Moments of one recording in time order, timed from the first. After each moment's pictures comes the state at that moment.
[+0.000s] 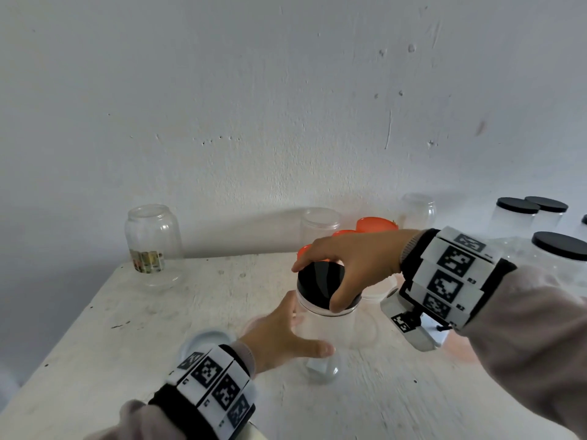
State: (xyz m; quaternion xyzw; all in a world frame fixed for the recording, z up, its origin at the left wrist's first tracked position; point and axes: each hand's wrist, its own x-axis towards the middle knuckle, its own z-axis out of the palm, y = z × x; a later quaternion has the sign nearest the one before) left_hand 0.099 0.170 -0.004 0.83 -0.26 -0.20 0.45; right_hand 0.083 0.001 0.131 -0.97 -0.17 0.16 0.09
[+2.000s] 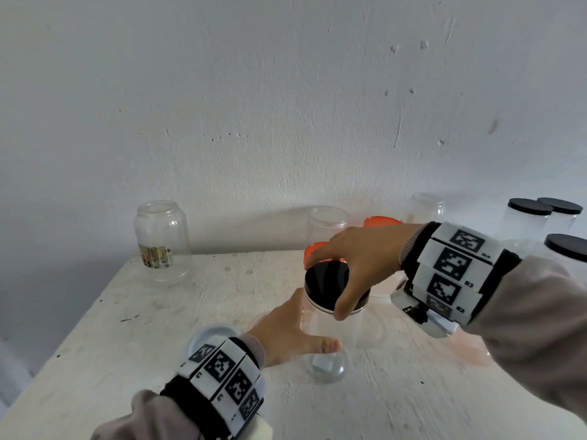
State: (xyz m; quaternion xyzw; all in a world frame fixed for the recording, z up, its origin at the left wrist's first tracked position) left_hand 0.107 0.168 -0.005 0.85 -0.28 -0.20 0.40; right_hand 0.083 0.013 0.139 -0.98 -0.13 0.17 -0.03
